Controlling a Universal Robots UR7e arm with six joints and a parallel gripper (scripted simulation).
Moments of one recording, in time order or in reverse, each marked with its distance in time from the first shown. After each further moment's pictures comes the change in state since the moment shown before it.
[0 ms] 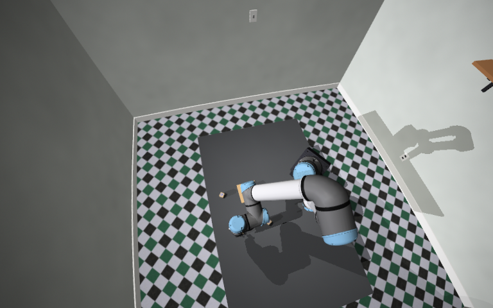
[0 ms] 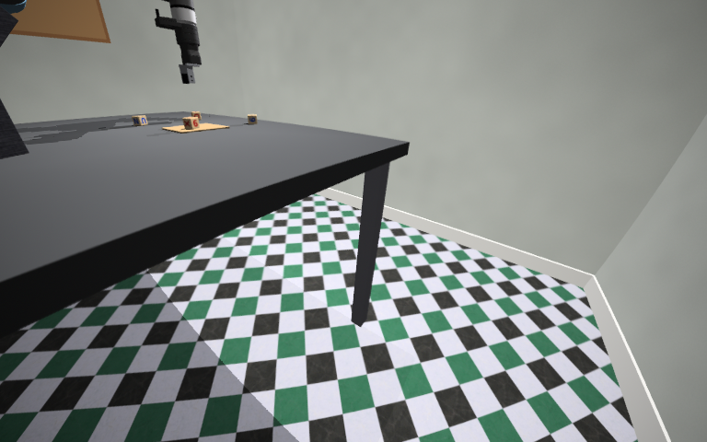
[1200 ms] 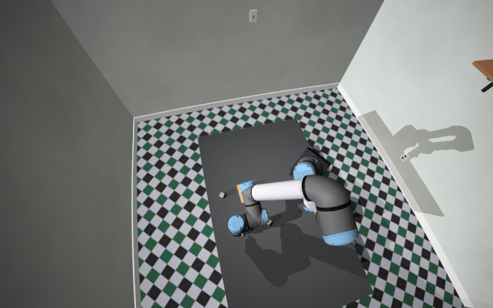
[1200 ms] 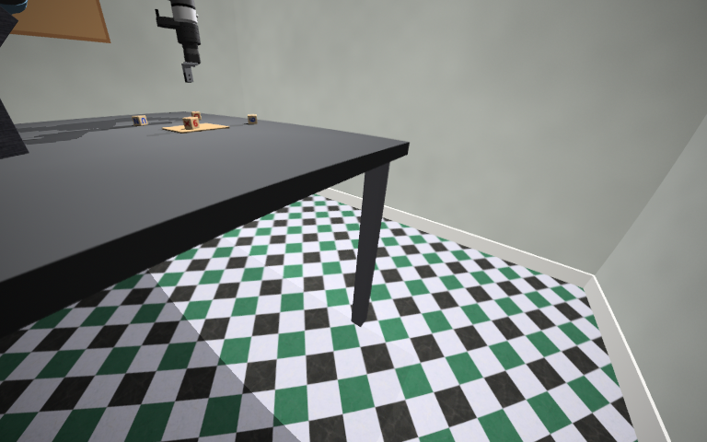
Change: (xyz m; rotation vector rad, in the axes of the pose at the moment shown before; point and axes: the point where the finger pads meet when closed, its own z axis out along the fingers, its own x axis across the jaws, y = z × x) arm 0.005 0.004 -0.004 0.000 0.000 0.258
